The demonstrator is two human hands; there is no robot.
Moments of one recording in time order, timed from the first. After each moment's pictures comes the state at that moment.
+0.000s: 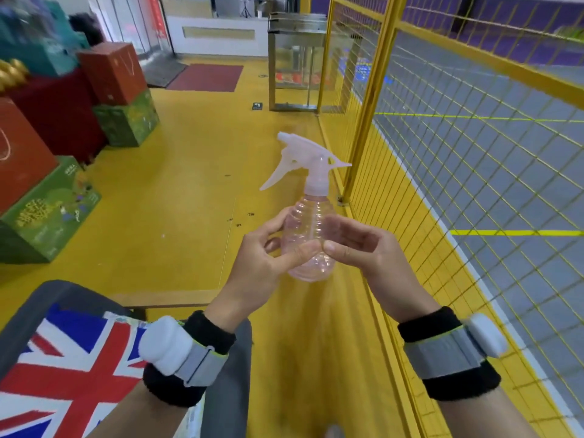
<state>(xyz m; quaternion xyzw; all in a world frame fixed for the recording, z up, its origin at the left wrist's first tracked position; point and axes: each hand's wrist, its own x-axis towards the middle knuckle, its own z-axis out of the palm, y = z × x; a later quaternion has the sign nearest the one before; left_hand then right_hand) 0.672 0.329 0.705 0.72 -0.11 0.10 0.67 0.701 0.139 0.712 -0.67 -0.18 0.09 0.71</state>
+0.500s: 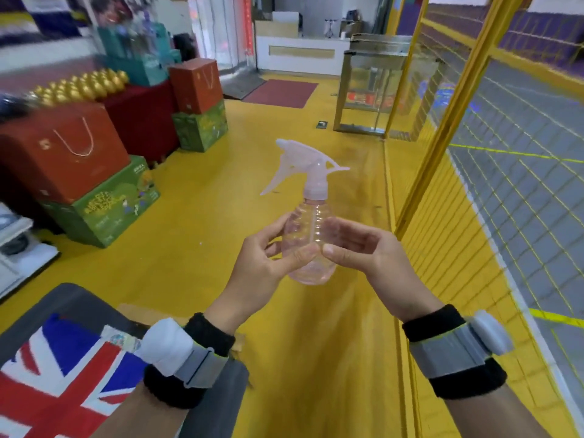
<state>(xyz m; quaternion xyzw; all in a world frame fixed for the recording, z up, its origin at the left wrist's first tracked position) 0.865 0.310 0.704 0.71 0.03 0.18 0.68 0.951 0.130 0.715 -0.65 -0.27 0.18 0.68</state>
